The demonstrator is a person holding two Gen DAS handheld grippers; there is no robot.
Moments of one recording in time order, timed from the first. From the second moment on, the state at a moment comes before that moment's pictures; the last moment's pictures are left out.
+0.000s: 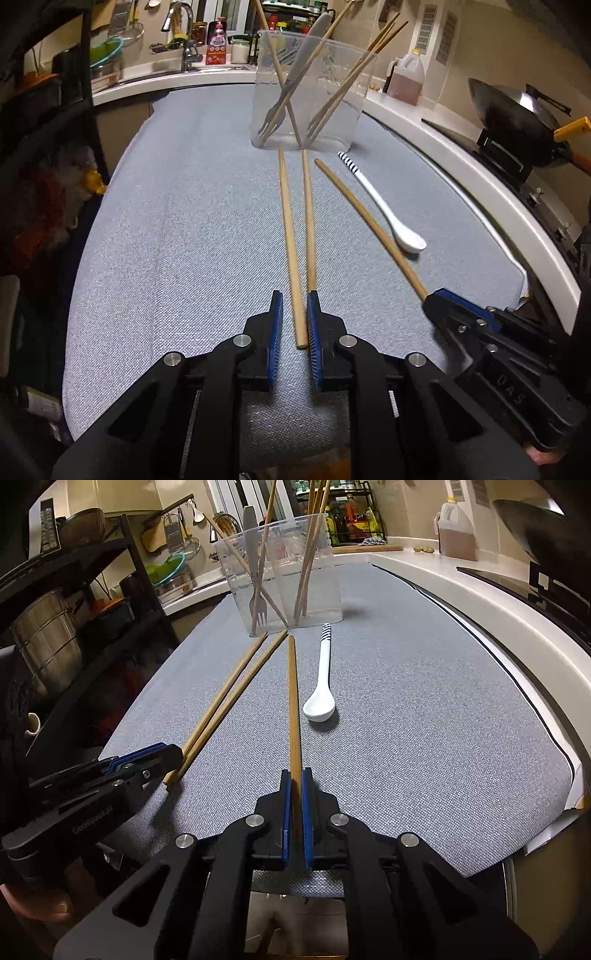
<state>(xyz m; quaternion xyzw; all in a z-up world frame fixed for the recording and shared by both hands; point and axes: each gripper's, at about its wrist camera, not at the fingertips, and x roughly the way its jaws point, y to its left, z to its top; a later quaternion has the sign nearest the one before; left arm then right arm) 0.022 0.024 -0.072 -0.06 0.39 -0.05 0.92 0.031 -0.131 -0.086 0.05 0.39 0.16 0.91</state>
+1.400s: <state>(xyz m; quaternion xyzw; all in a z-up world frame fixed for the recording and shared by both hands) -0.003 0.019 -0.041 -0.02 0.34 -0.04 0.94 0.011 -0.125 -0.037 0.01 0.33 0.16 0.93</state>
